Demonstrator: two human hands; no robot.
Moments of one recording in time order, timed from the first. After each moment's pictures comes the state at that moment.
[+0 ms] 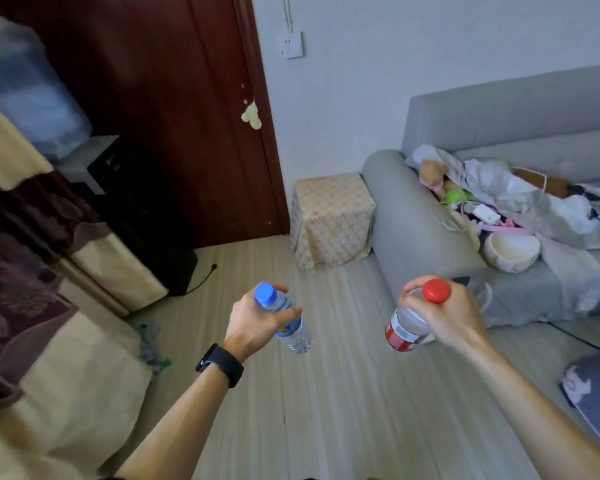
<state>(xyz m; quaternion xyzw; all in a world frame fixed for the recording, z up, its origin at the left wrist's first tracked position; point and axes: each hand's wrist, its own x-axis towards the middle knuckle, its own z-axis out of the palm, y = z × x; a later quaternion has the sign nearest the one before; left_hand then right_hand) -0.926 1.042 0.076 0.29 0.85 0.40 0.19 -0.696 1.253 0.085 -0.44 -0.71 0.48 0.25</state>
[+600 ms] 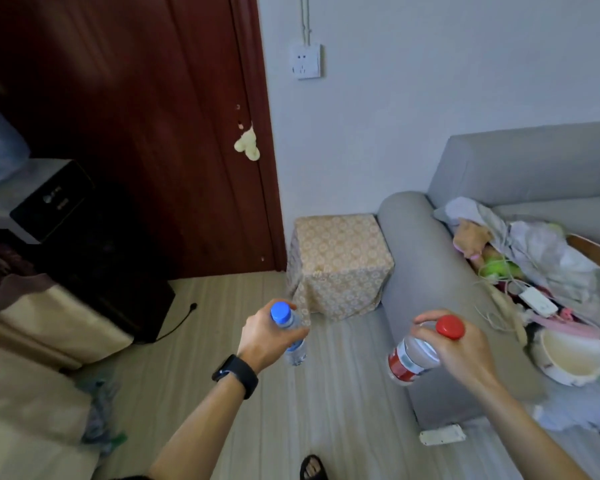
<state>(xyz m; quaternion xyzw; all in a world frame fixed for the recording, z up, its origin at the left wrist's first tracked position) -1.188 1.320 0.029 0.24 0.86 0.39 0.23 -0.952 1.519 0.057 -0.46 -0.70 0.49 0.23</state>
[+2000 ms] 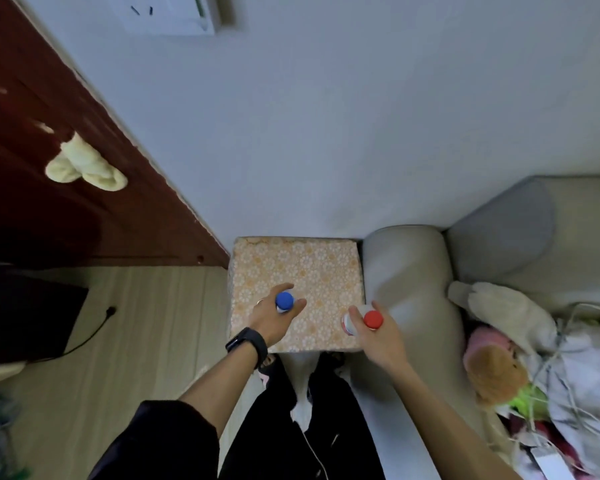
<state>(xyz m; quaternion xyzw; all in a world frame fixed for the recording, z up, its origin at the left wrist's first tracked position) -1.498 1.859 -0.142 0.11 0.80 0.36 0.47 -1.328 2.009 -0.128 -0.57 -0.66 0.49 -0.06</state>
